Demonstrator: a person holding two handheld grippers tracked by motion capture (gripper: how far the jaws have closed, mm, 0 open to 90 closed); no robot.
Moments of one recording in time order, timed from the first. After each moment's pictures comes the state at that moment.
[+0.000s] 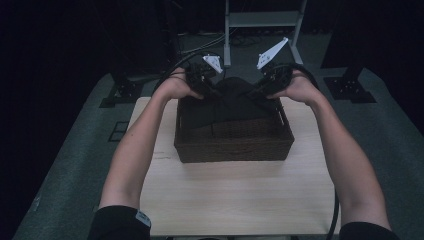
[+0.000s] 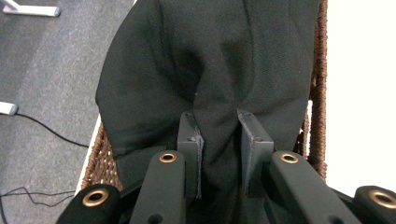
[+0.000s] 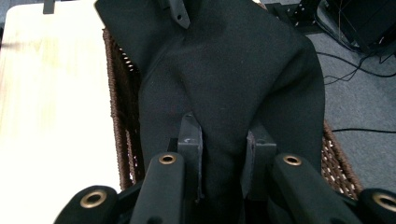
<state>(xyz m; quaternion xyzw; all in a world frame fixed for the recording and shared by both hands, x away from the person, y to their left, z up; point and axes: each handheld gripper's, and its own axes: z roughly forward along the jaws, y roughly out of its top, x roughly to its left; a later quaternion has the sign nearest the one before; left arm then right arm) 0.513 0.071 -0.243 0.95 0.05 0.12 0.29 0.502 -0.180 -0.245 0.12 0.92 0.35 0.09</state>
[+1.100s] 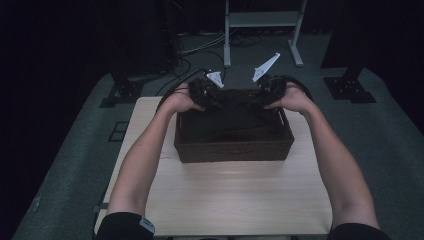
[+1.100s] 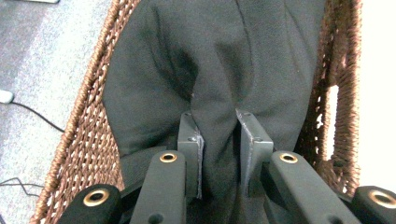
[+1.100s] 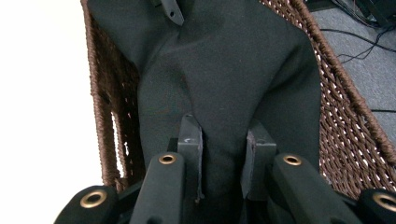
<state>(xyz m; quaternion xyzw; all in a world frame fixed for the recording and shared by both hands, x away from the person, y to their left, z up) 0.515 0.068 -0.293 0.95 0.06 0.12 0.27 0.514 -0.176 -0.291 0.13 0.93 0.33 0.07</state>
